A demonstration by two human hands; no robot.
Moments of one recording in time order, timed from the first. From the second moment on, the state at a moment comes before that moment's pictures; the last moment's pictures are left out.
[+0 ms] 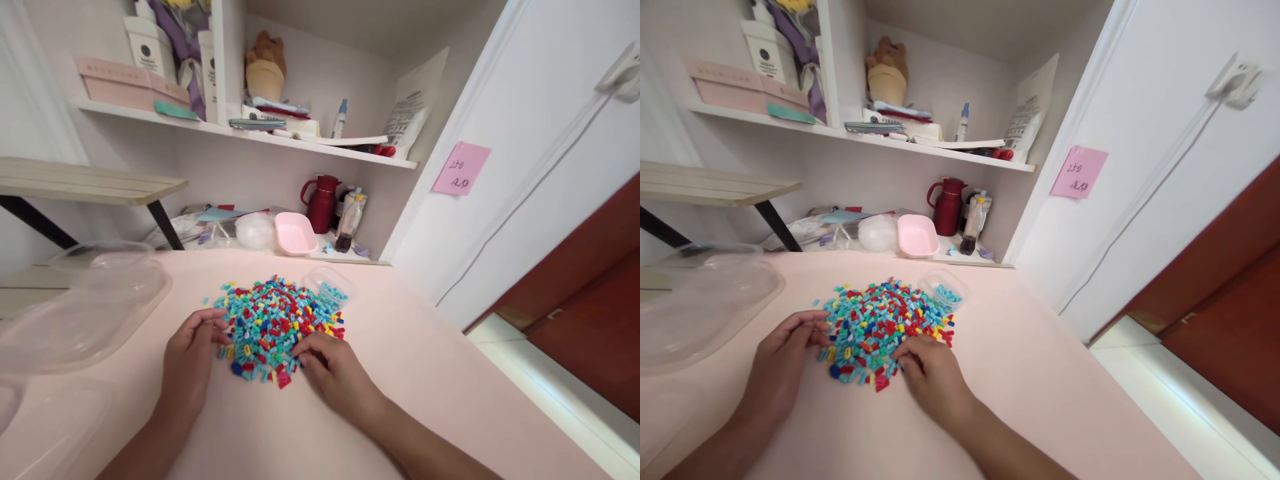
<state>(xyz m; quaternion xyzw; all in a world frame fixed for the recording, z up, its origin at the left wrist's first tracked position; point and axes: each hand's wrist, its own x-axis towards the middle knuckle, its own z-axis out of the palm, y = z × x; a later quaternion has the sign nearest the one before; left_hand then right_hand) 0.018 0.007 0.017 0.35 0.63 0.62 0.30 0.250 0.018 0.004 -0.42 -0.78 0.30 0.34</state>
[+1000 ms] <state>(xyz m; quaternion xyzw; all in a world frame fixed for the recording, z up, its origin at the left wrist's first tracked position) 0.018 0.006 0.017 0.37 0.63 0.61 0.30 0.259 0.017 0.009 -0.43 -0.81 0.25 0.32</state>
